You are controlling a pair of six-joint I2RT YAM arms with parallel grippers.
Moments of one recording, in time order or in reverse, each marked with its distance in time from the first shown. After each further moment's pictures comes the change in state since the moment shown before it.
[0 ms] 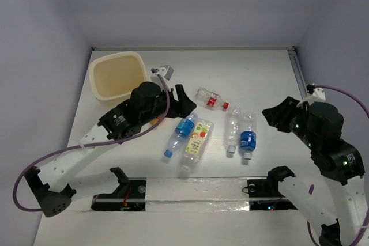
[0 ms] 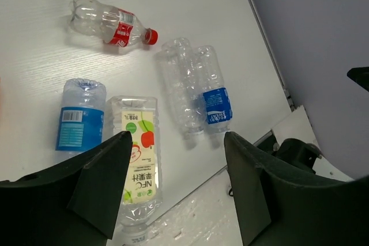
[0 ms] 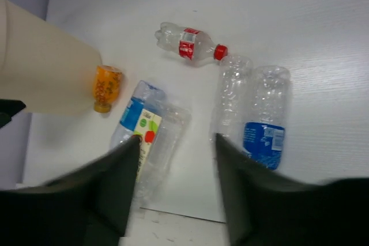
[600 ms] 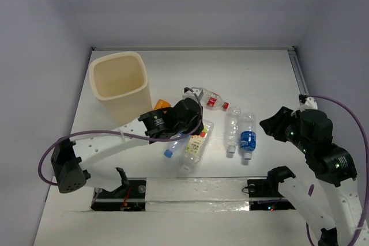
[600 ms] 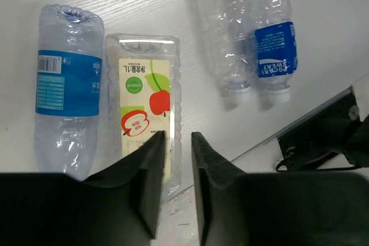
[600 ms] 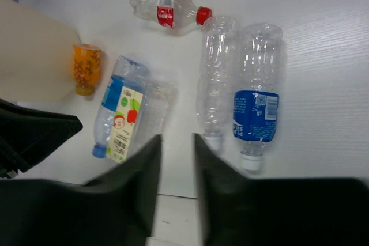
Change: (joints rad) left arm -0.199 0.260 -0.029 -0.042 -0.122 -0.030; right arm 0.000 -0.083 -0.133 -0.061 0.003 0.050
